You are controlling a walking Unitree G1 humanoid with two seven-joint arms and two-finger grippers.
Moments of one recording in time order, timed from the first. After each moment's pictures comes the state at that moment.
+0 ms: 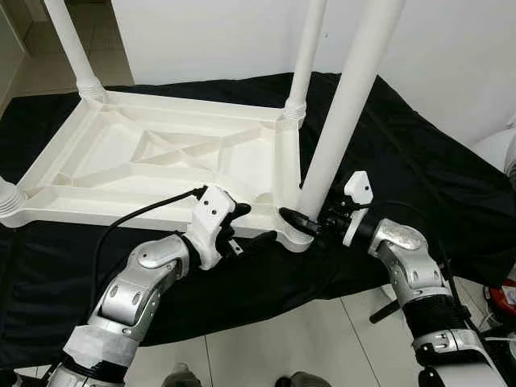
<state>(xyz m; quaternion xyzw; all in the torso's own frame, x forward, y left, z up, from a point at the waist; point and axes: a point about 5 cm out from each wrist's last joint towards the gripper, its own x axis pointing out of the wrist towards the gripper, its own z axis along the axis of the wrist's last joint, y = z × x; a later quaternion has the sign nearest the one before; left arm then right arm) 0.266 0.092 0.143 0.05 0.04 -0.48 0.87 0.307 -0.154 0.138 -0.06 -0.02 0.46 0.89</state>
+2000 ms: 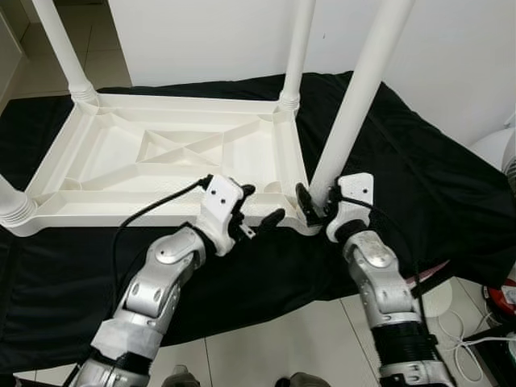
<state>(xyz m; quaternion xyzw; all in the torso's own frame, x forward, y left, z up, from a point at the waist) 0.276 0.081 0.144 0.02 -0.01 -0.42 0.91 0.302 -0.149 0.139 -0.03 -0.04 0.16 0.99</state>
